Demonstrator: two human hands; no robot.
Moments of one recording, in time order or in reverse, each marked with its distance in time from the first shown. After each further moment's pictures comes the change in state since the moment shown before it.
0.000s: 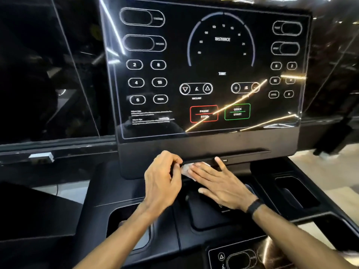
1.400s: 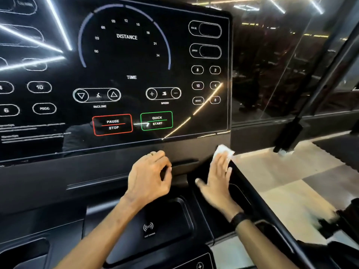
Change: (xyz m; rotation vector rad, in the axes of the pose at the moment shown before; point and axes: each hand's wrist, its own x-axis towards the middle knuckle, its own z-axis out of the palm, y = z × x) left_hand 0.048 0.079 0.161 0.198 -0.202 0.290; right_hand -0.104 0.121 0.004 0.841 -0.090 1.067
